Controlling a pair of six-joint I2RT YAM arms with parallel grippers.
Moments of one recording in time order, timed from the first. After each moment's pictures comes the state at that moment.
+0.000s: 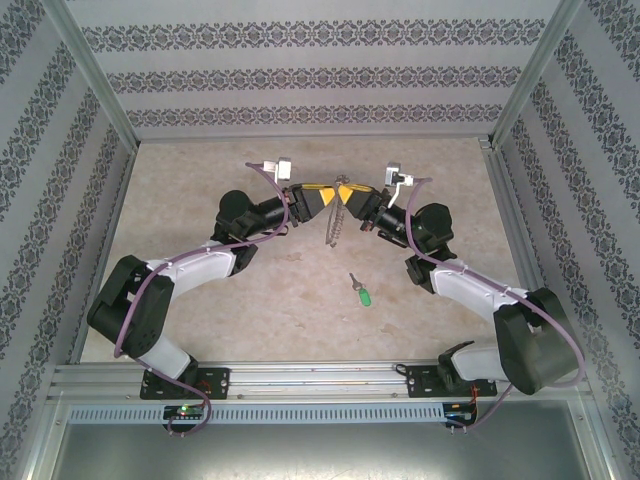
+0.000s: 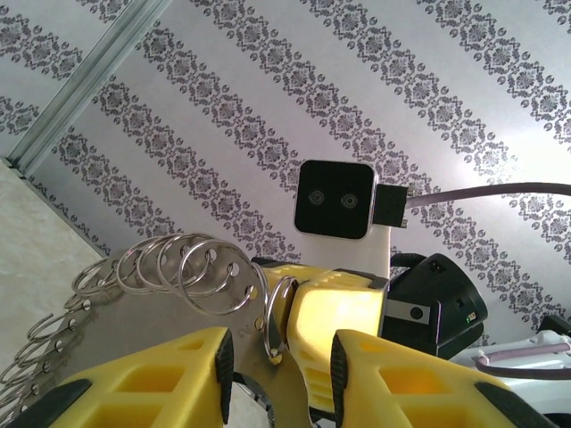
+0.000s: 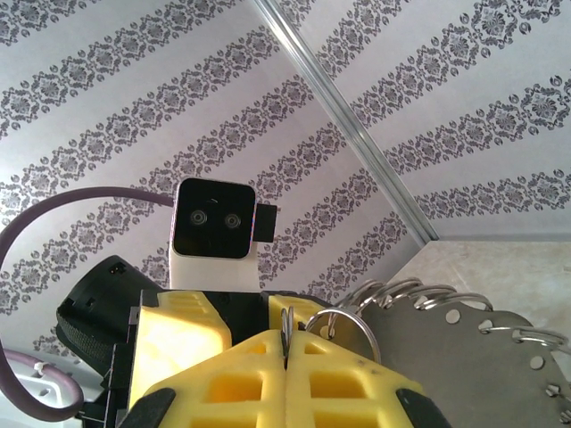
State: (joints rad) left arm -0.51 1.57 0.86 1.04 0.68 -0.95; right arm 0.42 1.33 0.63 1.02 -0.61 0.84
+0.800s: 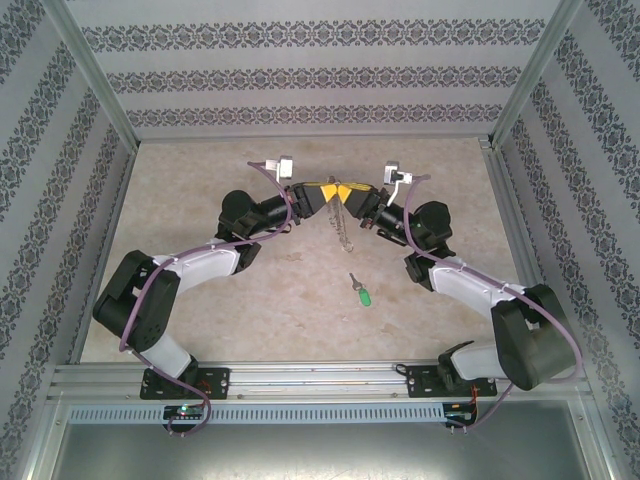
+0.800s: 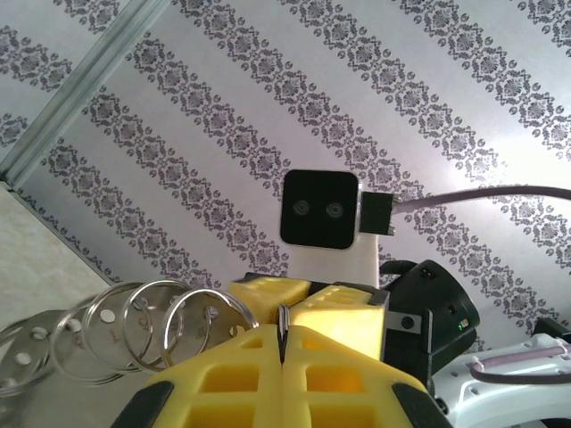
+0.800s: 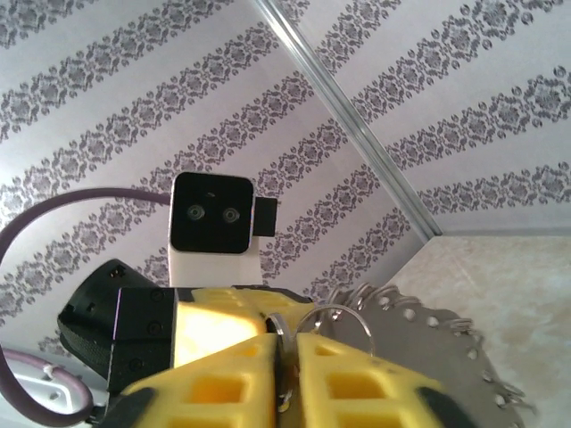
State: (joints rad) left arm -0.51 1.61 0.87 1.10 0.68 -0.97; right arm 0.40 1.34 0.63 1.02 -0.62 0.86
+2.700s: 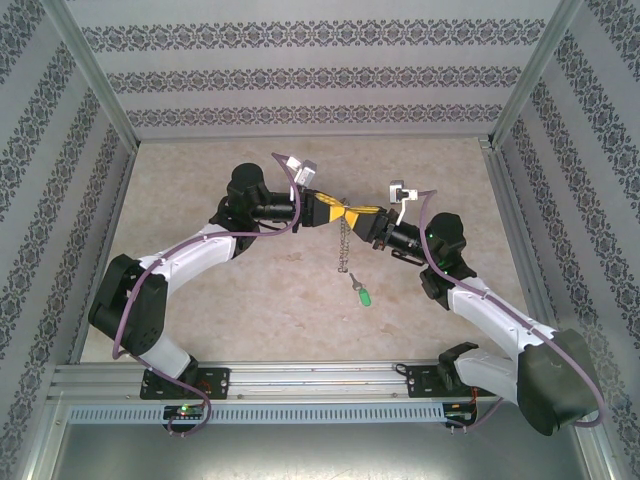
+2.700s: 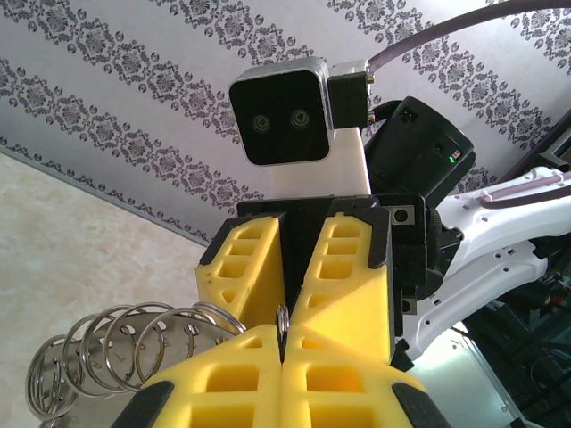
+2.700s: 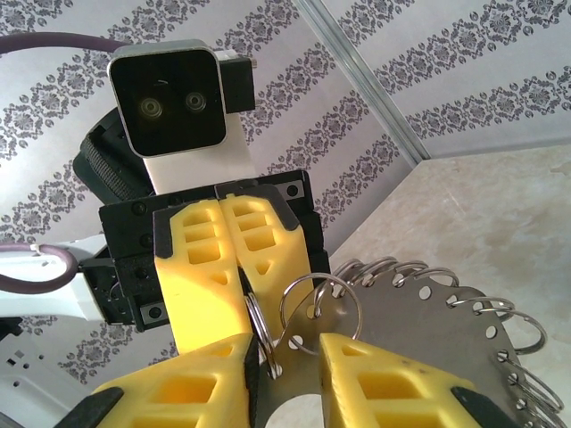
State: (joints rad) left arm -0.49 1.58 1.05 0.58 1.08 -0.55; right arm 0.38 1.11 0.54 0.69 -0.72 0.78
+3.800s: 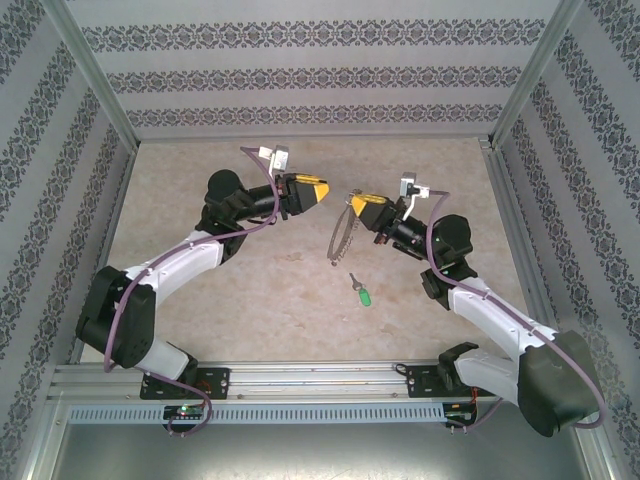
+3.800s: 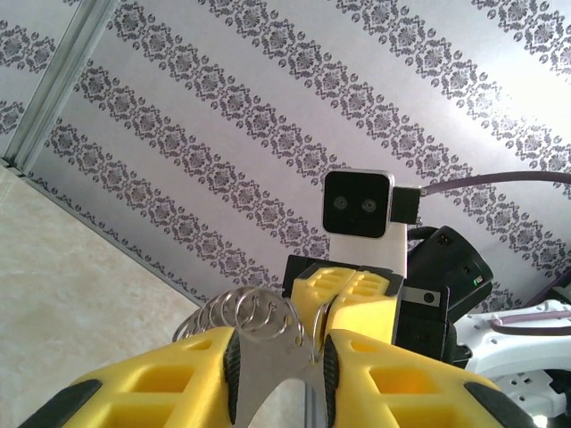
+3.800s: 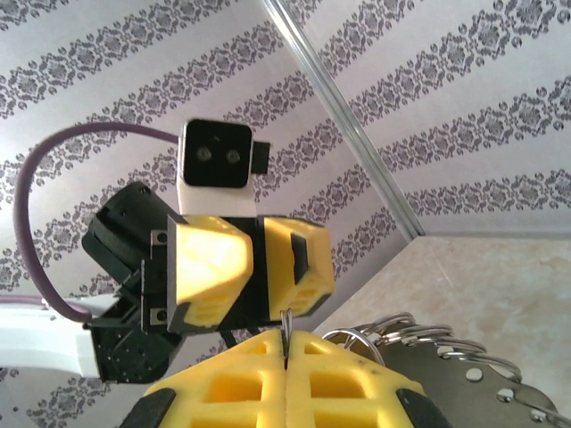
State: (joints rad) left arm -0.44 1.50 0.96 0.79 0.86 -0.81; right arm 0.38 1.10 0.55 0.85 -0.63 0.77
